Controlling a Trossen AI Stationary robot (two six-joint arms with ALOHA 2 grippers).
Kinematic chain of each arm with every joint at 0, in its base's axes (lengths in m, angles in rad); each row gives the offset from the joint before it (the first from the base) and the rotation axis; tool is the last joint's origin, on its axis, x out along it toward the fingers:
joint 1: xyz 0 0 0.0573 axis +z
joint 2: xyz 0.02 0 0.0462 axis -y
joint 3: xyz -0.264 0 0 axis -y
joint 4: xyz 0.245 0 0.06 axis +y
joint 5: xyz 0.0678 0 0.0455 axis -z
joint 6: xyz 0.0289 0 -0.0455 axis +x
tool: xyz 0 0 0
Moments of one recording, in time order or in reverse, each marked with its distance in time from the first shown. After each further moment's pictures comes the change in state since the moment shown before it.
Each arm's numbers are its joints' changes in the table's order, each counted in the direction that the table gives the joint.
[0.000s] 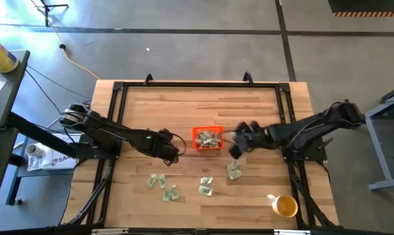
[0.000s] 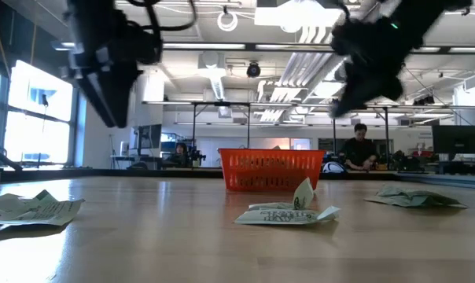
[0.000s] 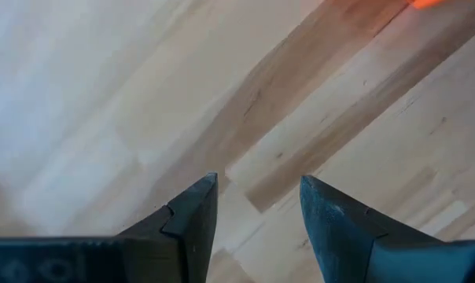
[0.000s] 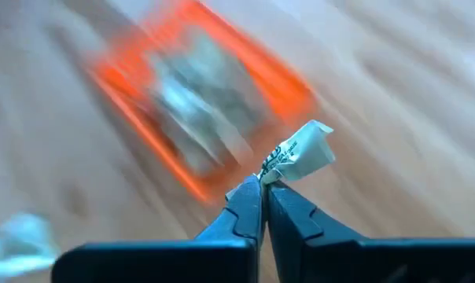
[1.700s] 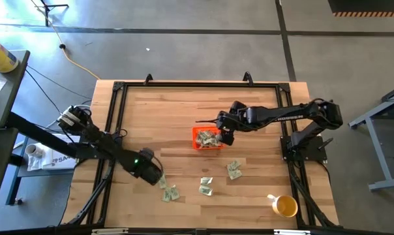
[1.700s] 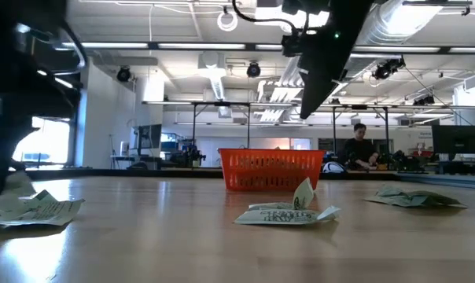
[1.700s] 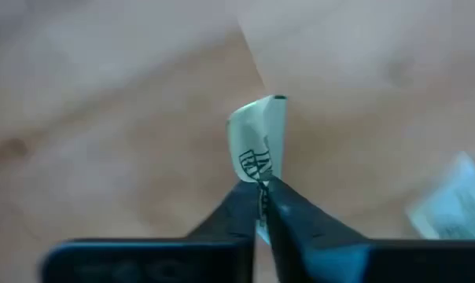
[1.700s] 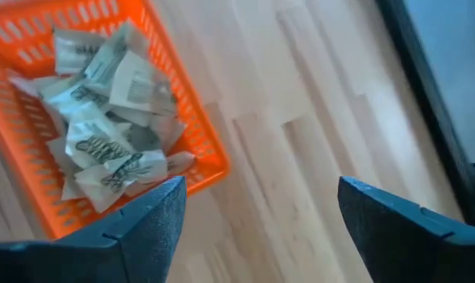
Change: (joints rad) left arm -0.276 -0.030 -0.359 -0.255 0.219 -0.642; right arm -0.242 -0.280 0.411 0.283 -0.033 -0.602
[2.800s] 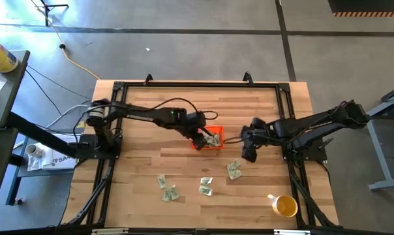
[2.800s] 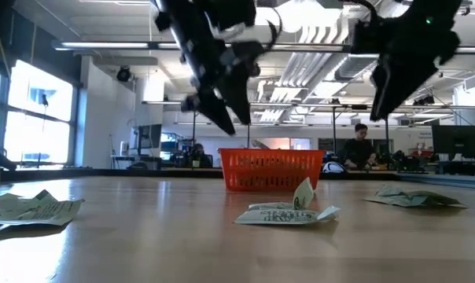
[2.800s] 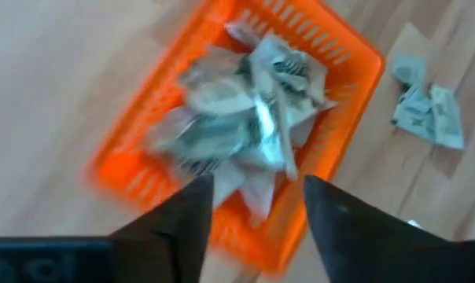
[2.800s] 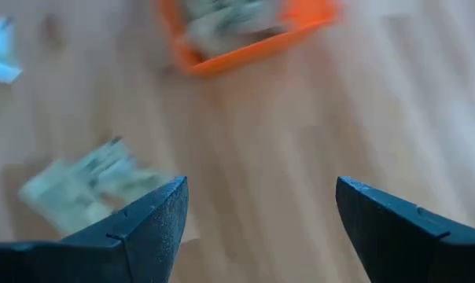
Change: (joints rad) left arm 0.622 -0.224 0.577 -0.245 0.171 1.137; right arm 0.212 0.367 -0.358 -0.004 -0.128 0.226
